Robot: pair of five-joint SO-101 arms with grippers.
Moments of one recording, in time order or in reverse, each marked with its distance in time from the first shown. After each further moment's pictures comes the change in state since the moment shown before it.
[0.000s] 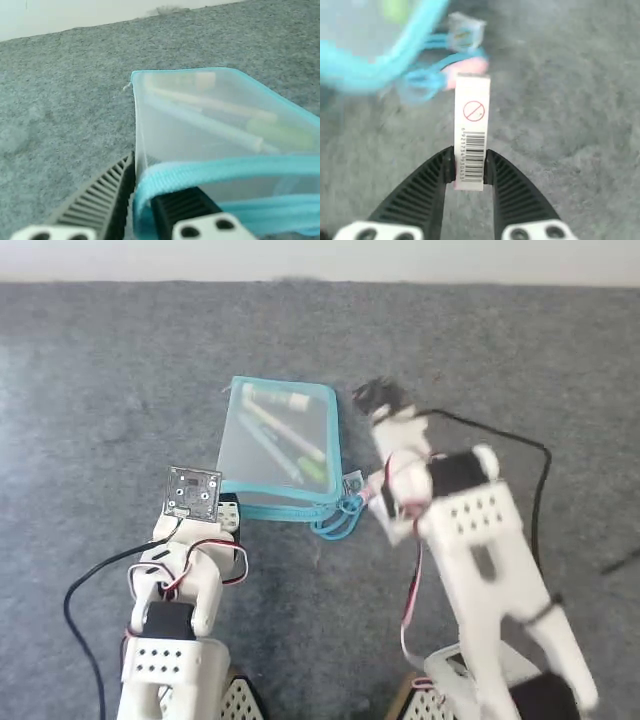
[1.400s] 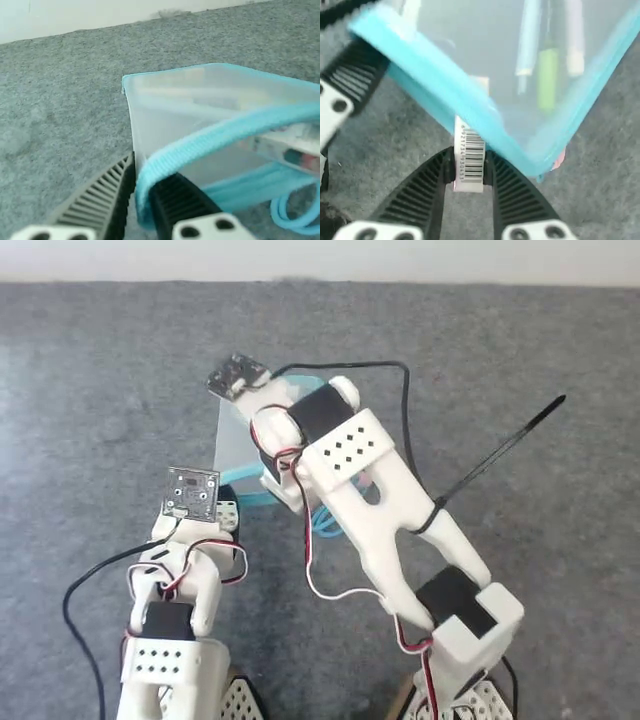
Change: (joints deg) left arm 0.4 0.0 0.0 0.0 0.1; right arm -18.7 39.8 -52.7 15.3 -3.0
